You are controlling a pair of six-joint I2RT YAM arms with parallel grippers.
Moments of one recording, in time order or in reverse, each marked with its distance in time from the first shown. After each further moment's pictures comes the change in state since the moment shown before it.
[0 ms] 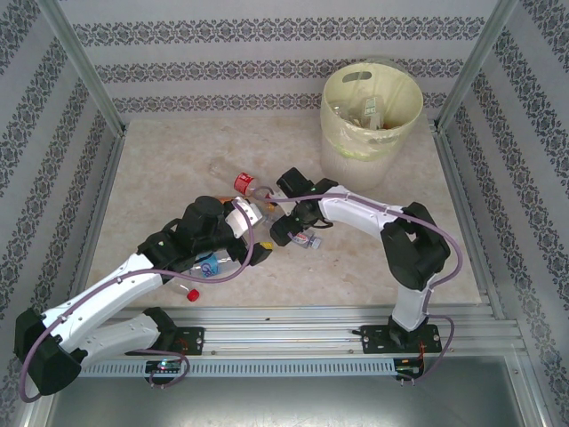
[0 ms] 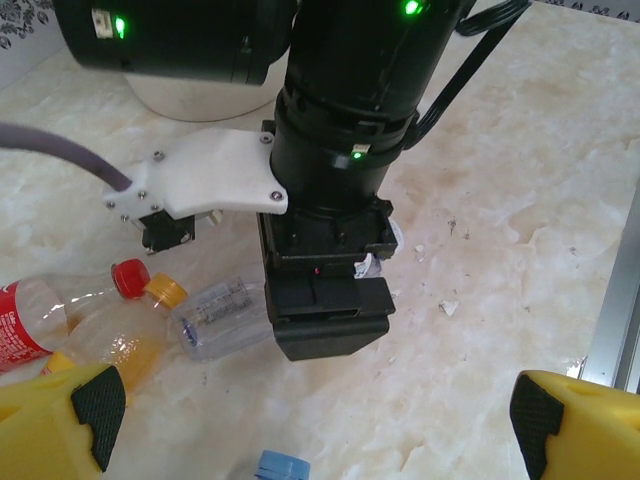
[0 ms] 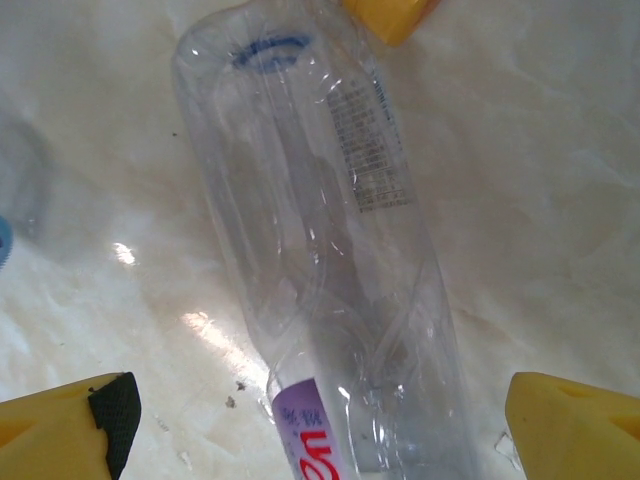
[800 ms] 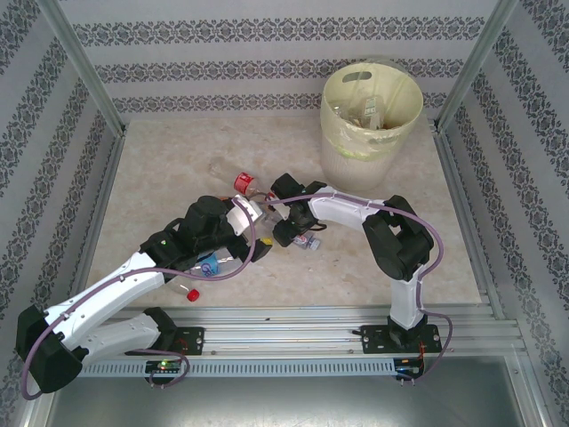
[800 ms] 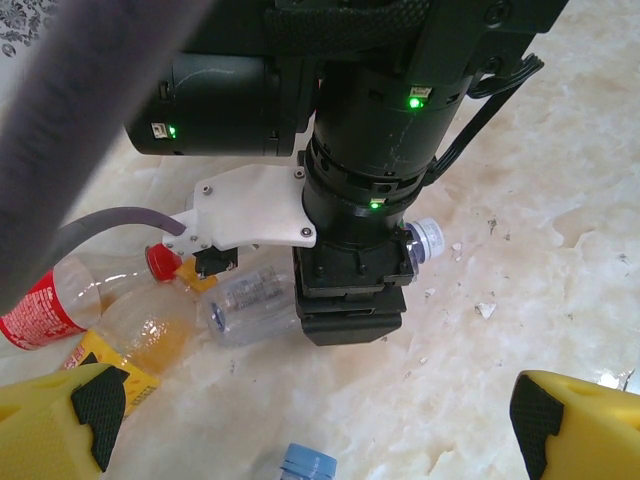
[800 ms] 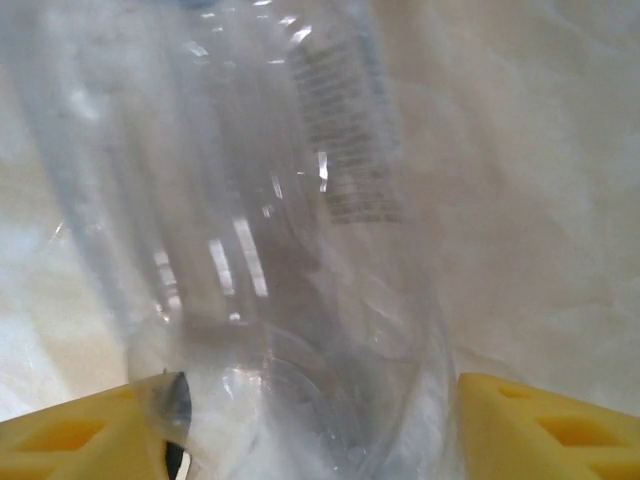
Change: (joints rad) left arm -0.005 0.017 0.000 0.009 -0.079 -0.024; right arm 0.013 0.106 0.025 0.006 0.057 0.006
